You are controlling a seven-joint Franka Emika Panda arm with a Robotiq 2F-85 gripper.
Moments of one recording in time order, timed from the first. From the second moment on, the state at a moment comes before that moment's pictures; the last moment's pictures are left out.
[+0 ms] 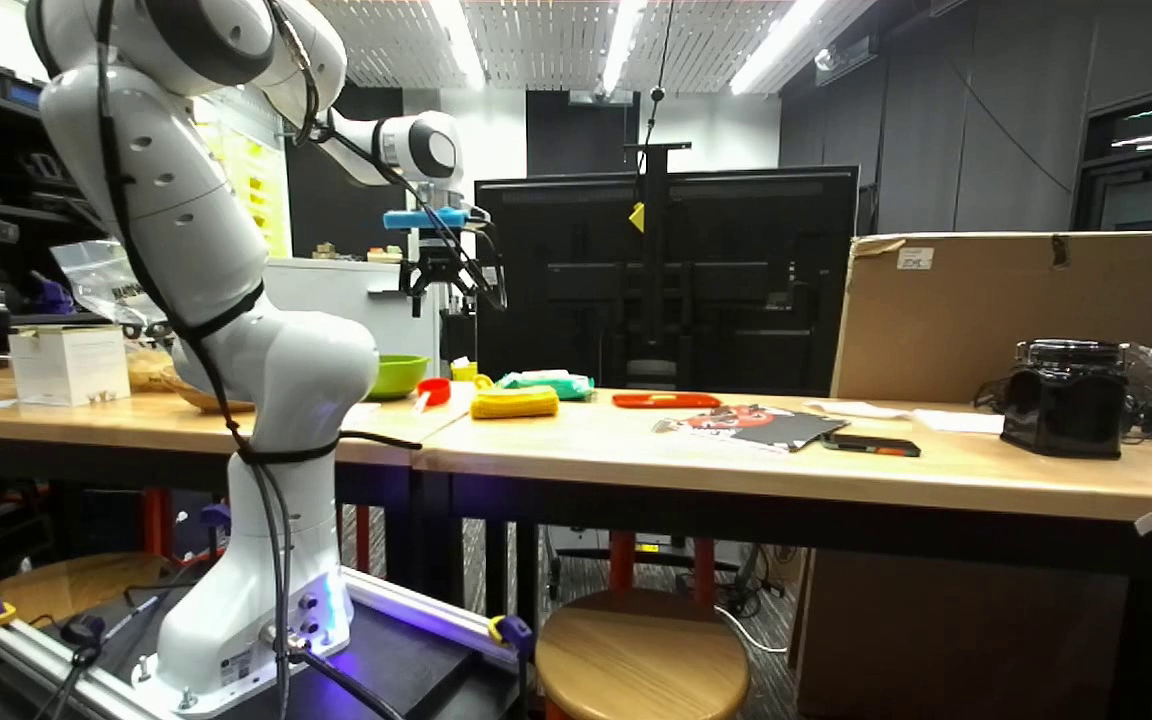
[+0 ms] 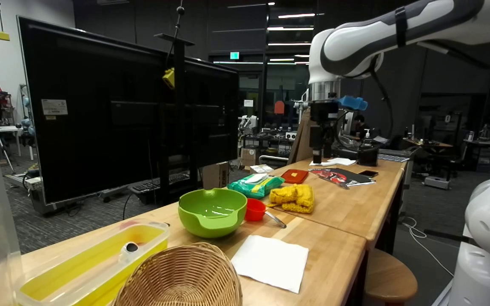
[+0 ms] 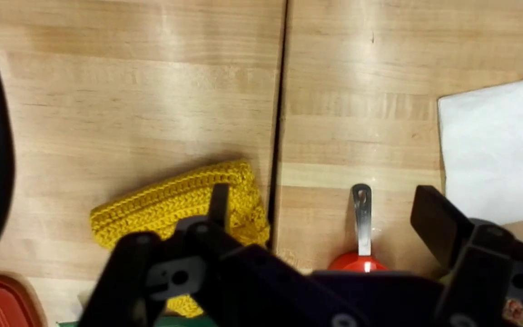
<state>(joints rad) 0.10 -0.57 0.06 -2.35 0.01 1.74 -0.20</state>
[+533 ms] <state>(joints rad) 0.17 -0.46 0.10 -2.34 0.02 1.80 -0.23</state>
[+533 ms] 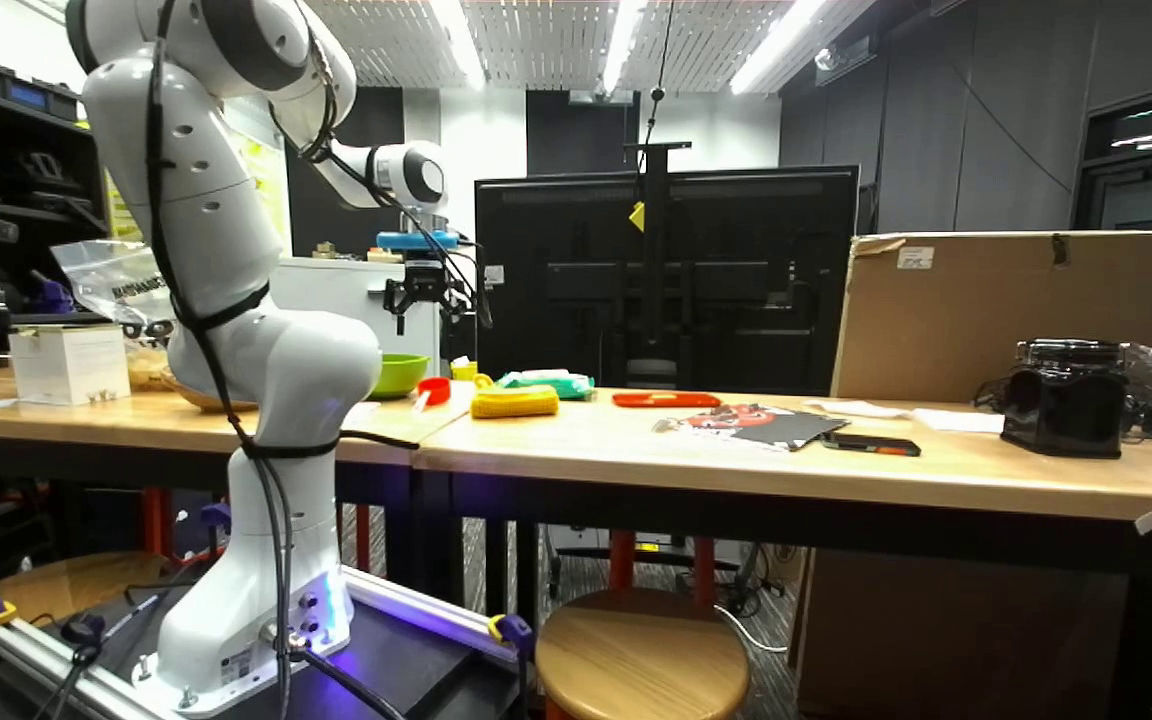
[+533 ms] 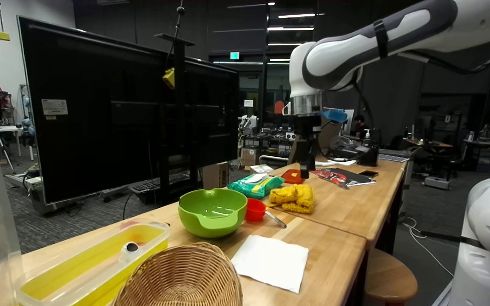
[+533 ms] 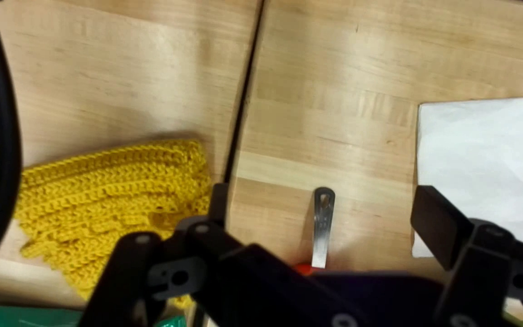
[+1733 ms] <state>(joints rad) 0.21 -0.27 0.18 -2.42 0.21 2.17 0.05</state>
